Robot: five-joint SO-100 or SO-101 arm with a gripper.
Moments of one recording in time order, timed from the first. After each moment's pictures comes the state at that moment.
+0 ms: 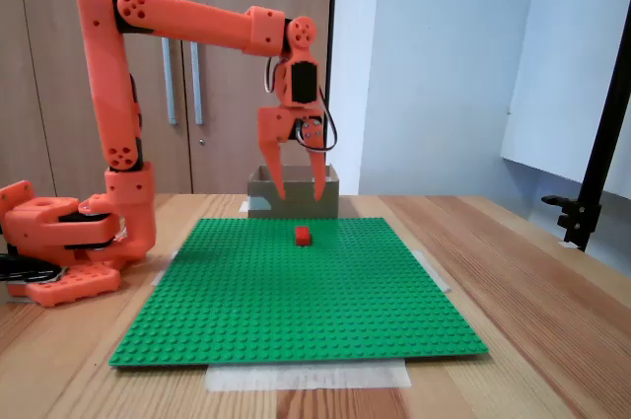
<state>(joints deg) -19.2 96.2 92.5 82.7 19.9</state>
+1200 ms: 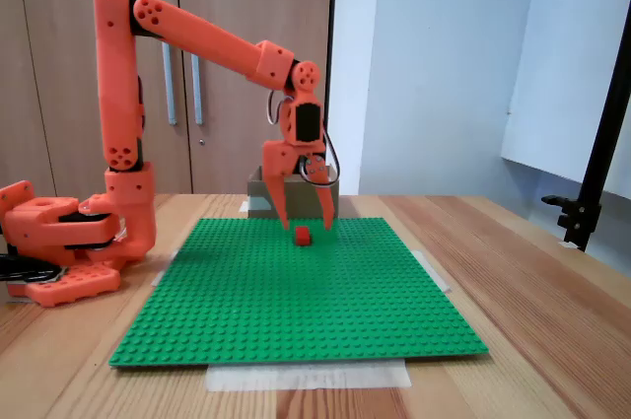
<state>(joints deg) -18.8 91.0 101.6 68.8 18.9</state>
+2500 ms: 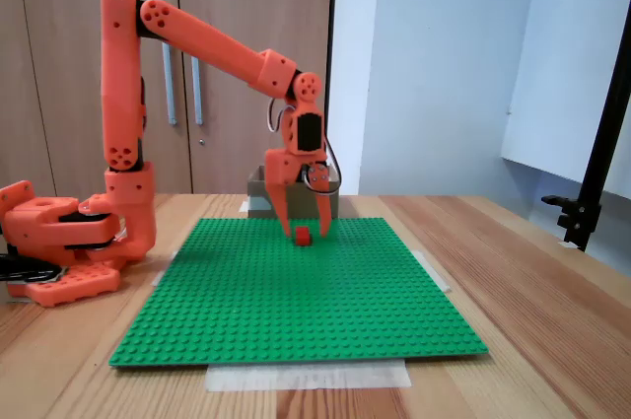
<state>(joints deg) -18.8 88.7 102.9 65.1 15.7</state>
